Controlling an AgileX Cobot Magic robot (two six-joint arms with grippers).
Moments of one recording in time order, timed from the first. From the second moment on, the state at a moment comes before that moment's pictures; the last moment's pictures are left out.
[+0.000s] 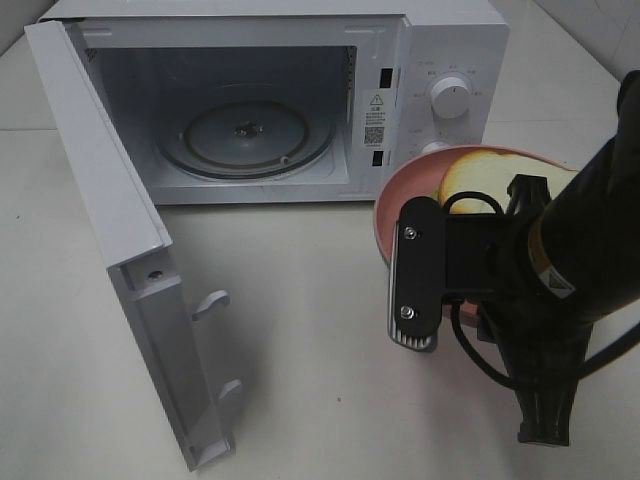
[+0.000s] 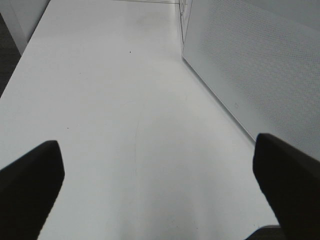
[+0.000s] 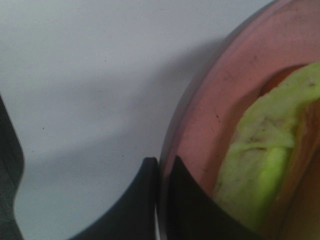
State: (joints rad) left arm -0.05 0.00 -0.52 0.00 1.08 -0.09; right arm 0.88 1.38 -0.74 -0.46 0.74 -0.25
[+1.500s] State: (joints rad) left arm -0.05 0.00 -0.52 0.00 1.08 -0.09; right arm 0.74 1.38 -0.74 -0.16 0.52 -1.28
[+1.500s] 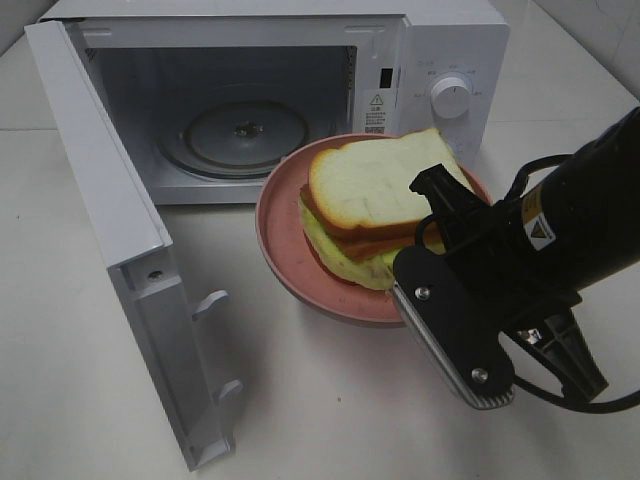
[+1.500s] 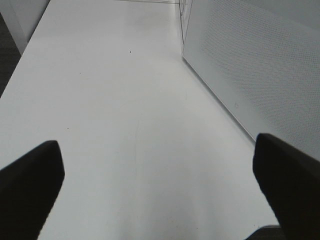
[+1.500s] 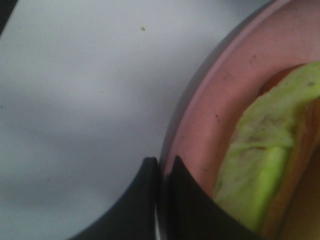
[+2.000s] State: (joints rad) left arm -0.05 0.00 -0.52 0.00 1.08 -0.09; right arm 0.68 1.38 -0.74 -0.06 0.52 -1.44
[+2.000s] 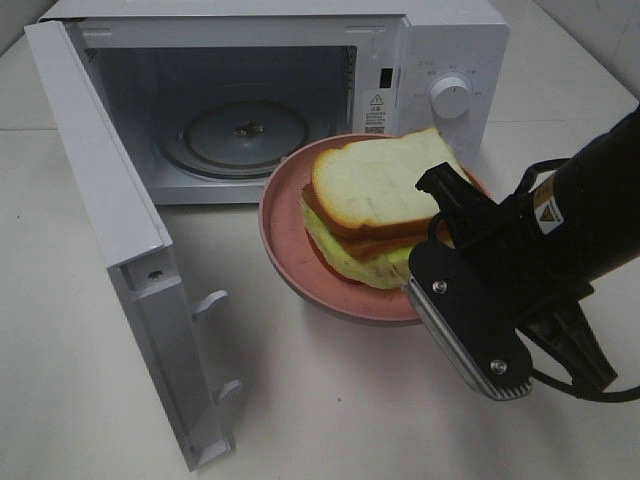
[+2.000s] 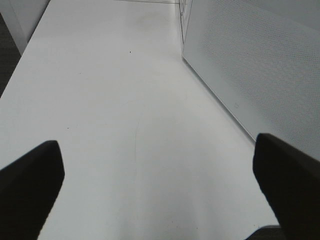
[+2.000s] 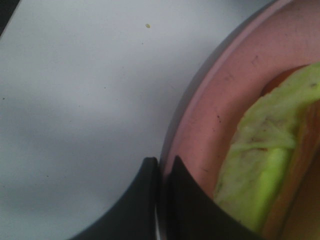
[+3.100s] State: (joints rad) left arm -0.05 0.00 -0.52 0.00 1.08 -0.09; right arm 0.68 1.63 -0.98 -0.02 0.56 -1.47
